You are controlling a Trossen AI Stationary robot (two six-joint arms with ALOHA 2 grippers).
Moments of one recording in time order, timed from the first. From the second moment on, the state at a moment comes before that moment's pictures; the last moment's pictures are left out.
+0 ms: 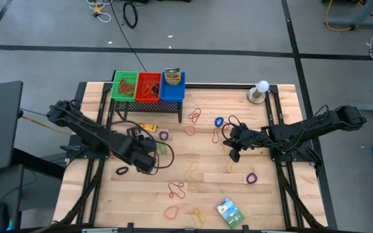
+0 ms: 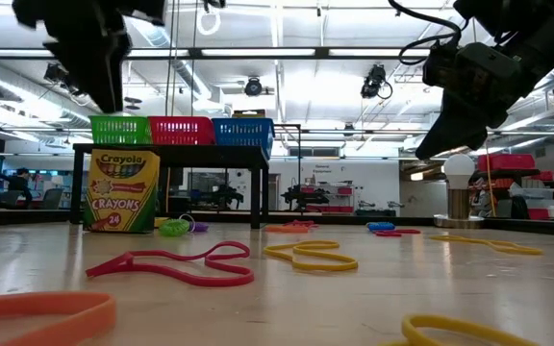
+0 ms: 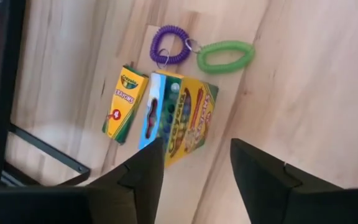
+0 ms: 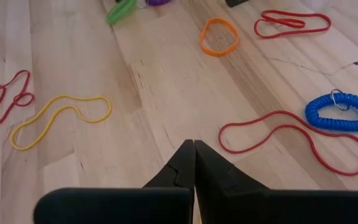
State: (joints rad) left arm -0.45 1.50 1.18 -1.23 -0.51 -0.71; right arm 0.16 1.05 0.48 -0.19 0.27 0.50
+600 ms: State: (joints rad) left arm -0.37 1.20 1.18 -1.22 -0.35 -0.73; right arm 0.16 1.05 0.48 -0.19 0.27 0.49
